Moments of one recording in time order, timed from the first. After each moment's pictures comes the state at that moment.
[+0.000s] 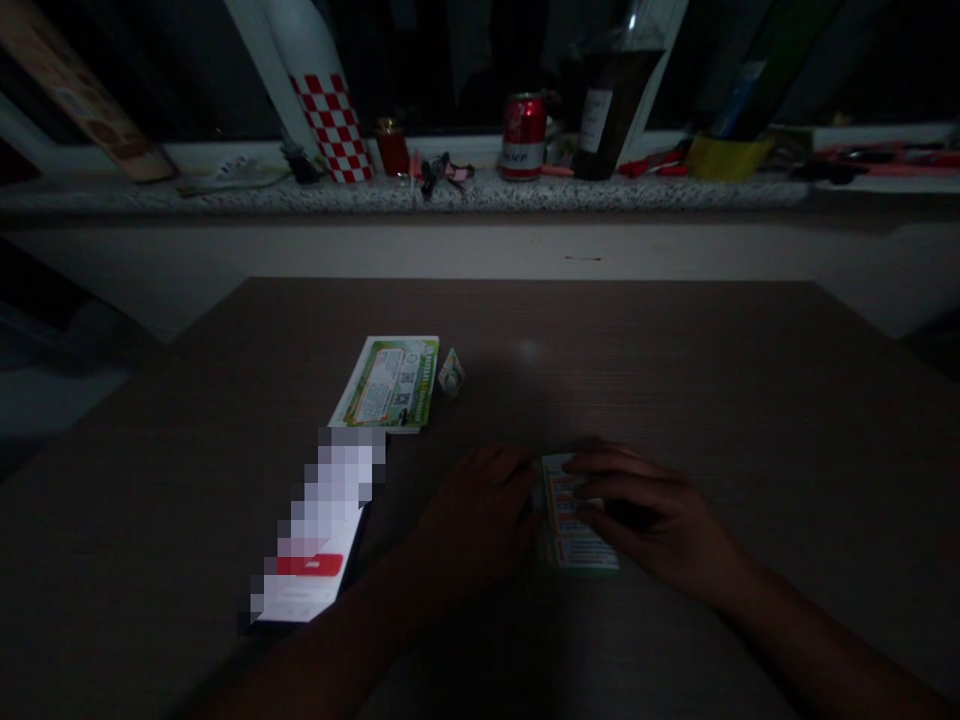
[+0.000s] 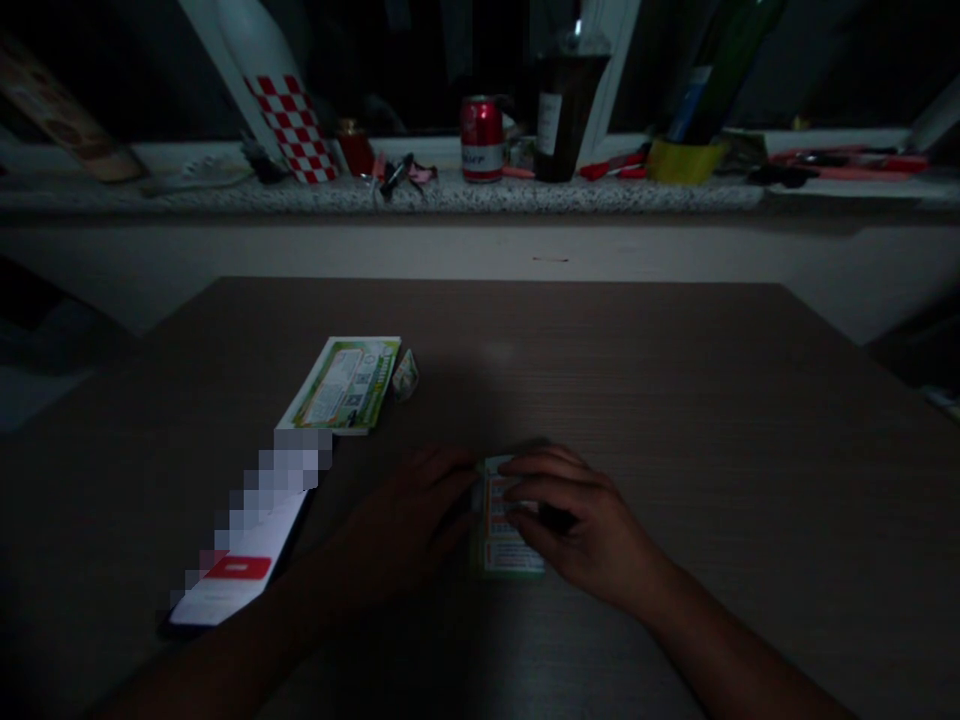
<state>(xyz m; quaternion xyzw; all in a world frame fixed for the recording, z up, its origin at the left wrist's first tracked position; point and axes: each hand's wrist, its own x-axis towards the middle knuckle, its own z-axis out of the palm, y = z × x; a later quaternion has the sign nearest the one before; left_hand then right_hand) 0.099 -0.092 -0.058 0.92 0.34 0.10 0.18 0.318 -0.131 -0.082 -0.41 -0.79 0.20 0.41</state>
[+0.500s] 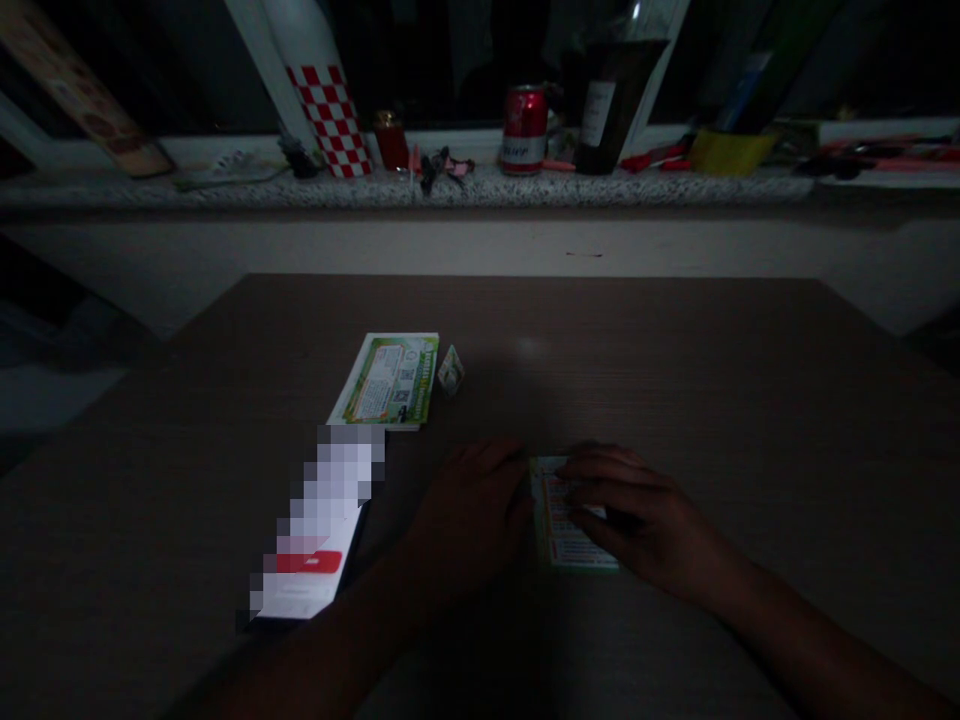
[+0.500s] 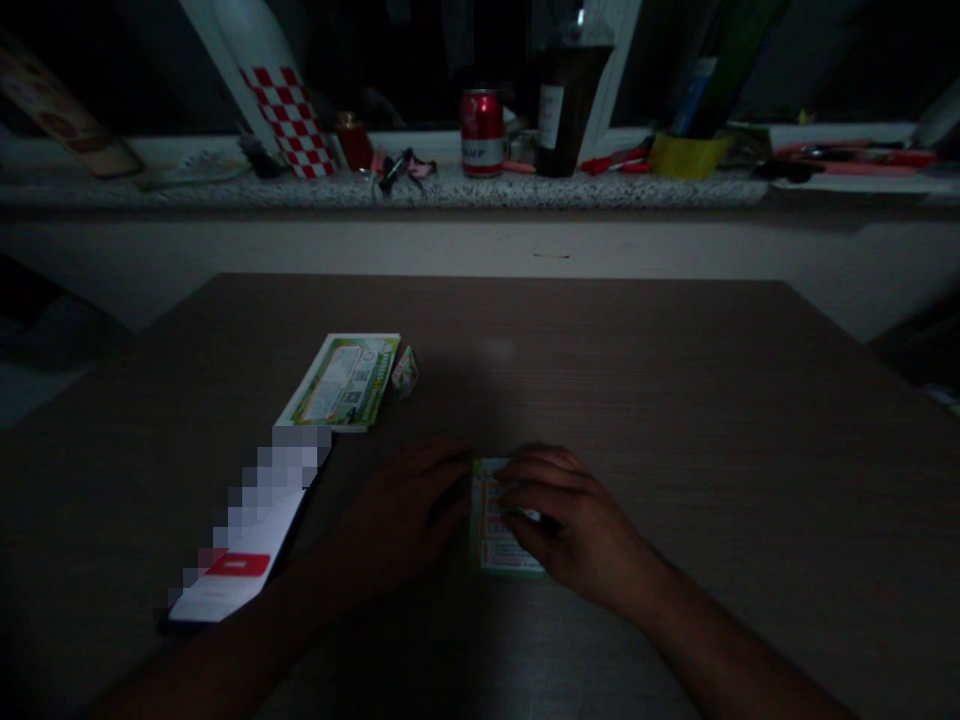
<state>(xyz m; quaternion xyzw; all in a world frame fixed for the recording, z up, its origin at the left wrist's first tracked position) 0.098 -0.092 -0.062 0.89 0.40 0.13 0.17 0.315 -0.131 -0.084 -0.42 -0.82 0.18 0.34</state>
